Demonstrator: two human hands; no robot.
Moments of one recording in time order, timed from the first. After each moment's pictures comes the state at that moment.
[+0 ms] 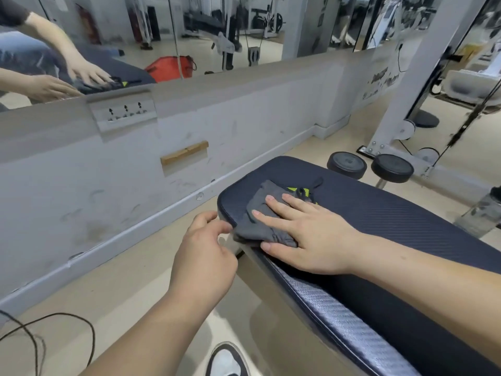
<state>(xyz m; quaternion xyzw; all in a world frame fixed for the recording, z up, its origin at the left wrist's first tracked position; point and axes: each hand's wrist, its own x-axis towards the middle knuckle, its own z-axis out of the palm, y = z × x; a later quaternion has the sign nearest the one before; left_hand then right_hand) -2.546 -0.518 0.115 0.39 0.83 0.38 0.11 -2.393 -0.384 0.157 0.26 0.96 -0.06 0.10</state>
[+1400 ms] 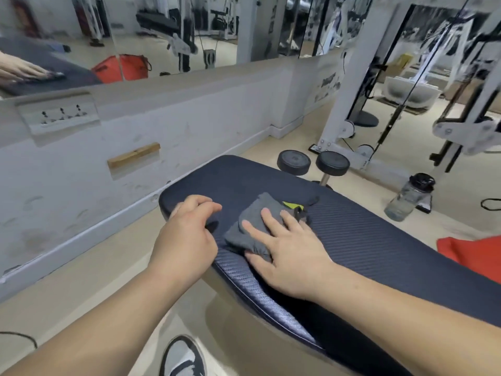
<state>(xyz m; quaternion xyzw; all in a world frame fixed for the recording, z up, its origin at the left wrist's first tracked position) -2.494 -0.488 0.135 0.54 0.76 0.36 0.04 -2.305 -0.411 0.150 0.40 0.91 -0.06 0.08</state>
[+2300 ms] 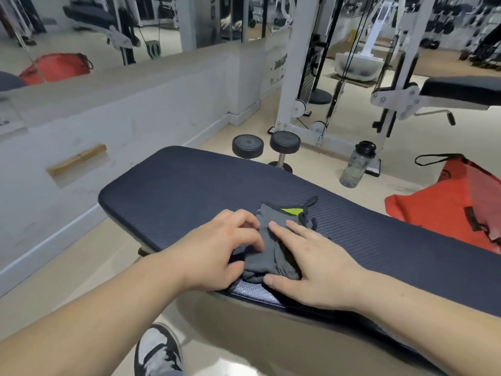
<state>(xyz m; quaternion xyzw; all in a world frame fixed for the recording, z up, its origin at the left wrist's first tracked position) -2.377 -0.482 0.163 0.83 0.52 0.13 0.17 -2.143 -0.452 0.172 0.44 0.88 -0.16 0.04</state>
